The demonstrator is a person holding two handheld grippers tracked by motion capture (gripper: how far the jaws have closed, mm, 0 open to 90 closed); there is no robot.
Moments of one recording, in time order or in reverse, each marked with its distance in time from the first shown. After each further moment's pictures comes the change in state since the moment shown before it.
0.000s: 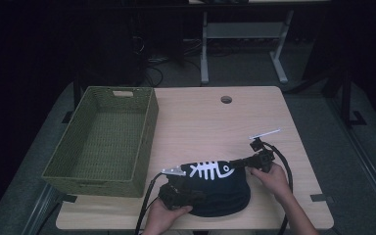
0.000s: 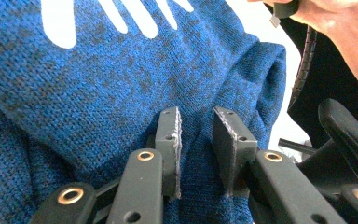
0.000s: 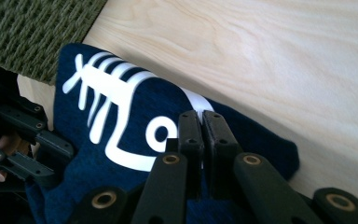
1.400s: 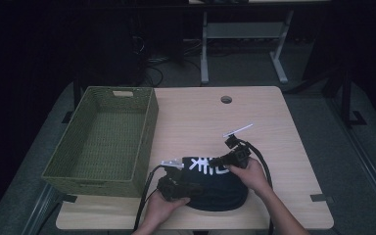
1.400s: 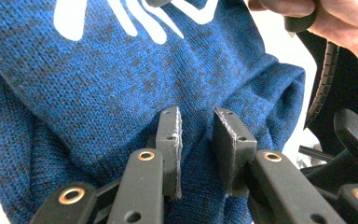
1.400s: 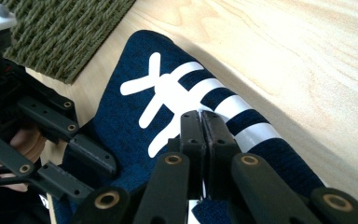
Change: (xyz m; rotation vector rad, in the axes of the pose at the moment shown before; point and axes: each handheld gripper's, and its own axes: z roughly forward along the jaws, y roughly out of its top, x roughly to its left) left arm 0.014 0.016 -0.003 0.008 0.034 -0.008; right arm 0.043 0.033 0.048 0.075 0.025 -0.120
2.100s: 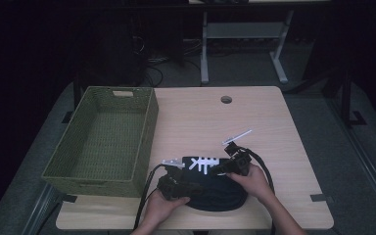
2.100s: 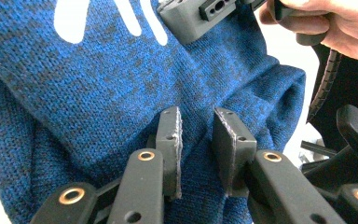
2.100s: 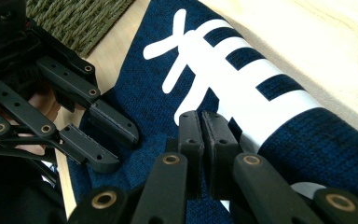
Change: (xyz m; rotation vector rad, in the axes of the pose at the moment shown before) left arm 0.000 0.003 0.000 0.023 0.006 0.016; right arm 0.013 -0.016 0.000 0.035 0.028 -0.060
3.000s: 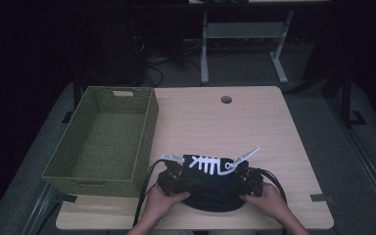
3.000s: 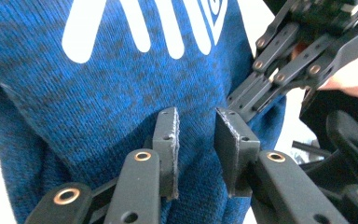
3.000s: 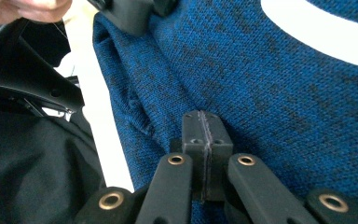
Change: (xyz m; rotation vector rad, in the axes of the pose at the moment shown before) left arm -0.001 0.012 -0.005 0.010 -0.014 -0.001; right arm 0.017 -0.055 -0.012 0.124 0.038 -0.066
